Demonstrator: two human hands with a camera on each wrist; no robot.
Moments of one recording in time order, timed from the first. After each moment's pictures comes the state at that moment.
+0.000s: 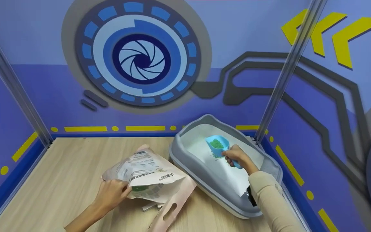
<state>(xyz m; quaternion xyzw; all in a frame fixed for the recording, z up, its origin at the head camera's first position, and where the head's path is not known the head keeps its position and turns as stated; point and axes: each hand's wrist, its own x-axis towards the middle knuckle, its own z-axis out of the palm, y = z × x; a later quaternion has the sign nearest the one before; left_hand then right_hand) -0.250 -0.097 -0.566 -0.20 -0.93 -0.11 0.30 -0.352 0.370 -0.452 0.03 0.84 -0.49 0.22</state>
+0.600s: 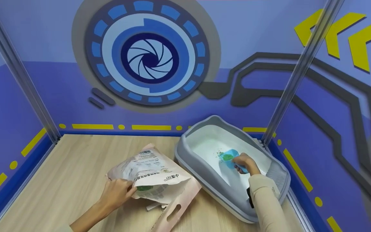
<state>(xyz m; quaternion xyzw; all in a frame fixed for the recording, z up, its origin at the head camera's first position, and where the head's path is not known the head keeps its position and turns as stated) -0.252 -0.100 -0.569 -0.20 -0.92 -0.08 0.31 -0.369 0.380 -0.480 0.08 0.86 -0.43 0.27</state>
